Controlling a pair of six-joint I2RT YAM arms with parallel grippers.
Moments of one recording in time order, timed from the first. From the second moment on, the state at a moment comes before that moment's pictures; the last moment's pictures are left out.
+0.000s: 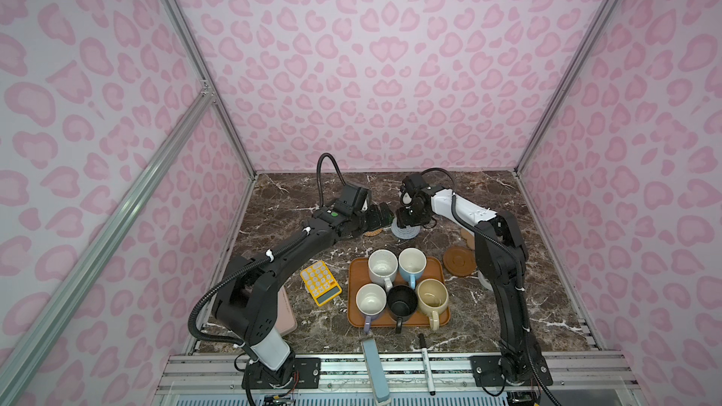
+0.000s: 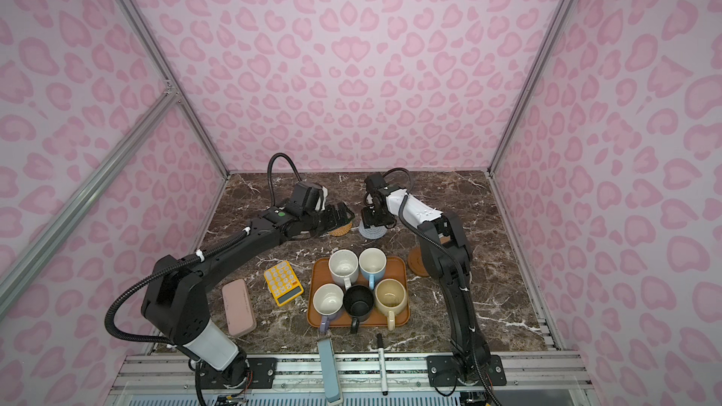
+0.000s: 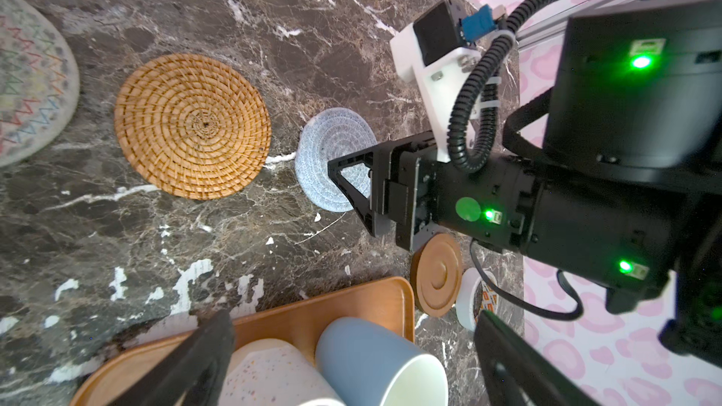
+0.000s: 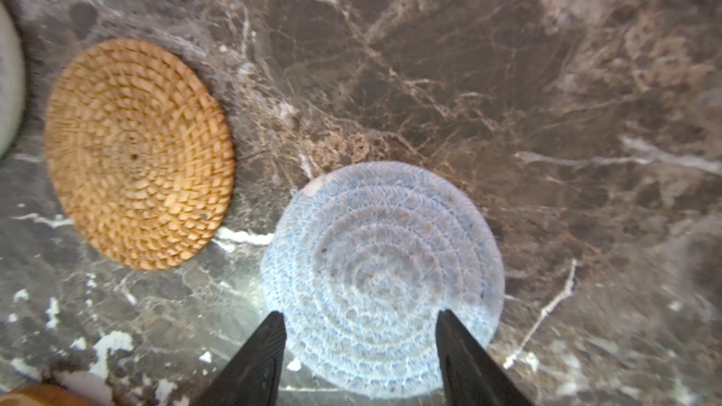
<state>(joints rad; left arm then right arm) -0.56 1.64 1.28 -0.41 0.19 -0.80 0.47 2.22 1.82 -0.80 -0.09 0.22</state>
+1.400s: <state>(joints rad) -0.73 1.58 1.44 -0.54 0.29 -0.77 0.21 1.40 0.94 -0.70 -0.16 0.32</state>
